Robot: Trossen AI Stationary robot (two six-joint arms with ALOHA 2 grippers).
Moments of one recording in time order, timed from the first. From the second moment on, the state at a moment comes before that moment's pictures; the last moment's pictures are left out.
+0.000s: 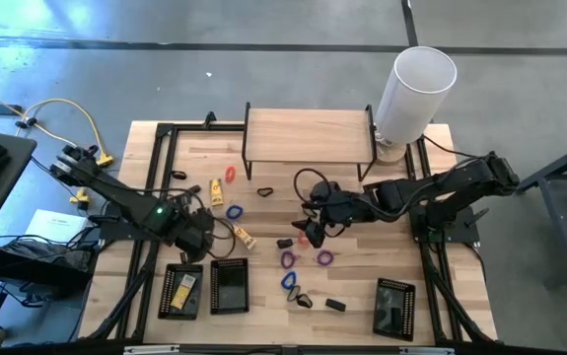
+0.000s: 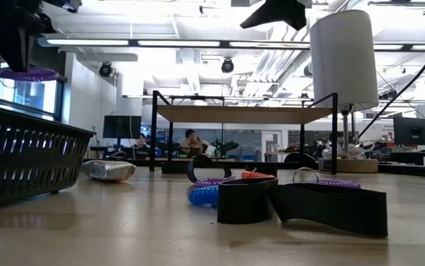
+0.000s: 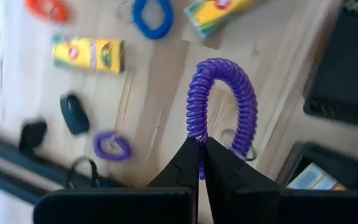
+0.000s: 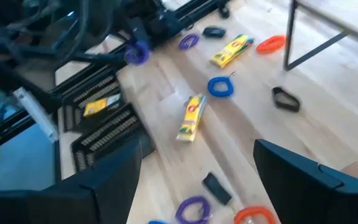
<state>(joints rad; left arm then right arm) -0.49 1.26 1.10 -1.35 -0.28 -0.83 0.23 1.46 1.25 -0.41 0.28 0.70</state>
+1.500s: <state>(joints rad) -0.73 1.64 1.26 -0.93 -0.27 -1.91 0.45 1.46 1.25 -0.47 0.26 0.58</state>
